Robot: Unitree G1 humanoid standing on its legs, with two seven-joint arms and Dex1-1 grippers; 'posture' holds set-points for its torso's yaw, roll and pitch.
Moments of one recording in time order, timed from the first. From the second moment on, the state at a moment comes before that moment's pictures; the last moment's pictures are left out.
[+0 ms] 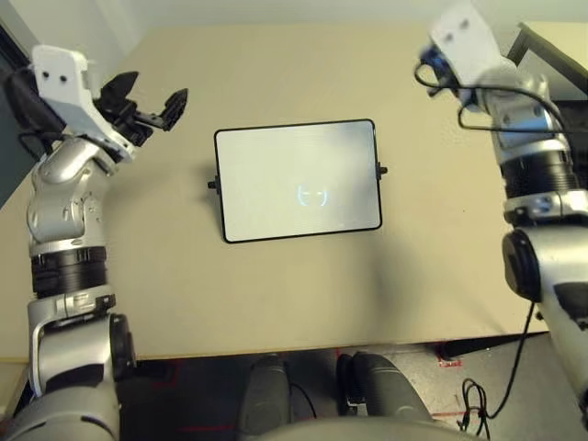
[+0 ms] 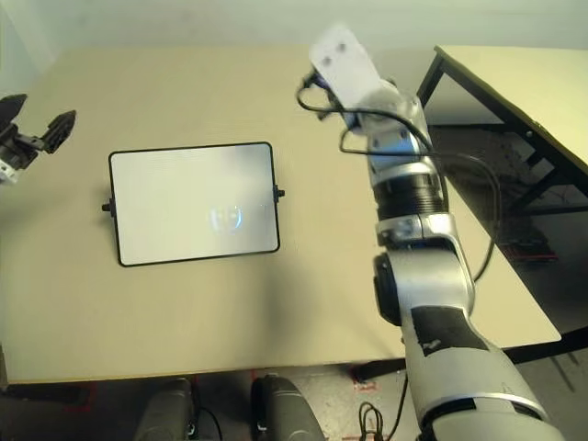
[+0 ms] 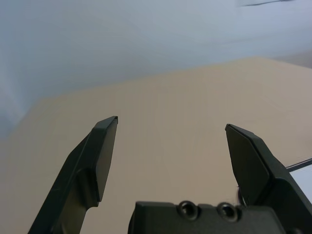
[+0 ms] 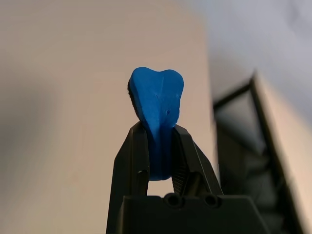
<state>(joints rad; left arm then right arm) -0.58 0.66 0.37 0.30 -0.31 0.16 -0.48 -1.04 -0.48 0.00 0.65 -0.28 0.55 0.43</state>
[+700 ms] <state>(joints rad) -0.49 0.63 0.38 0.52 -0.31 0.04 -0.45 -0.93 -0.43 0.02 0.68 -0.20 0.59 0.35</state>
